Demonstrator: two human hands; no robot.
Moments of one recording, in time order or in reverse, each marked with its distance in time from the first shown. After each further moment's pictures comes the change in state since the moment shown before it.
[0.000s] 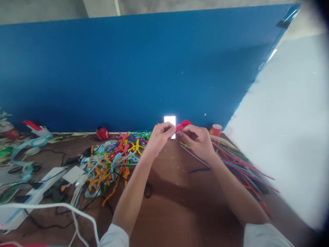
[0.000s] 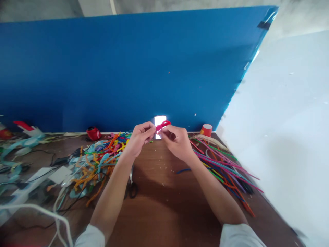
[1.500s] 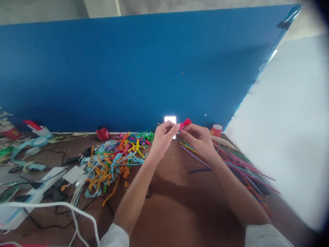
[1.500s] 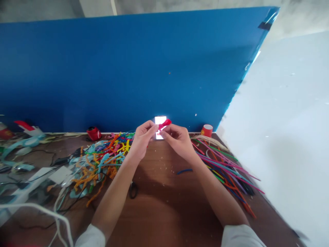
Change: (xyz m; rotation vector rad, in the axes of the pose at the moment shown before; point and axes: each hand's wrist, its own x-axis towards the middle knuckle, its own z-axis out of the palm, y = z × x) left_hand 0.002 -0.006 0.017 -0.166 0.133 0.054; right_hand 0.002 0.008 0.001 0.292 0.001 0.086
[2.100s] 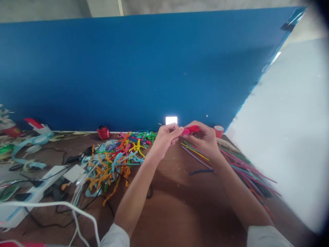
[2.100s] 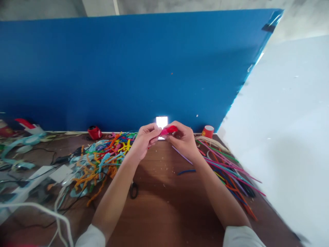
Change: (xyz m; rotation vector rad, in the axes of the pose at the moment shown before) left_hand 0.000 0.001 -0.007 -0.085 -0.149 -0.129; right_hand 0.003 0.007 -0.006 -0.096 0.022 -0.174
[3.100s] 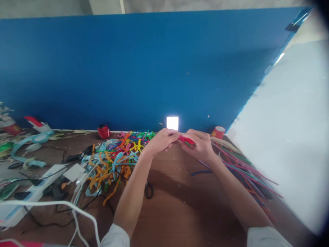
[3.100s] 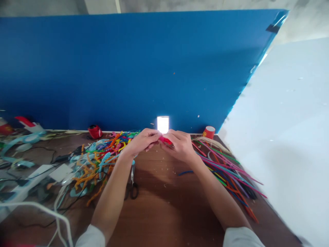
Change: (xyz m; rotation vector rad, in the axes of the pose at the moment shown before) left_hand 0.002 0.002 -0.027 0.370 -0.214 -0.132; right_hand -0.009 0.022 0.006 -0.594 -0.113 -0.377
